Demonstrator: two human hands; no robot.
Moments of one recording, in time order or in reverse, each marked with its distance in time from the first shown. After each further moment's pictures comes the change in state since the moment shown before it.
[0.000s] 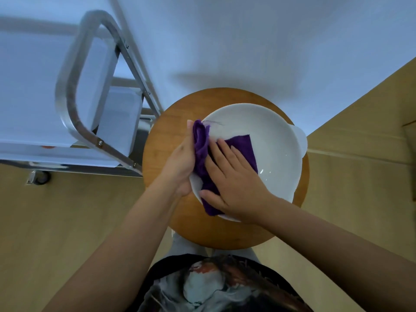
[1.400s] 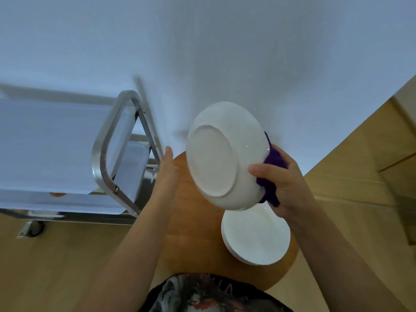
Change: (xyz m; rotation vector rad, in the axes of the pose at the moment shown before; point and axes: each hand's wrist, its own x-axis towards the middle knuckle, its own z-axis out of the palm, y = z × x) left_hand -0.021 0.069 -0.025 -0.048 0.154 0.176; right_hand 0.004 0.000 -0.116 1.647 0.450 0.390
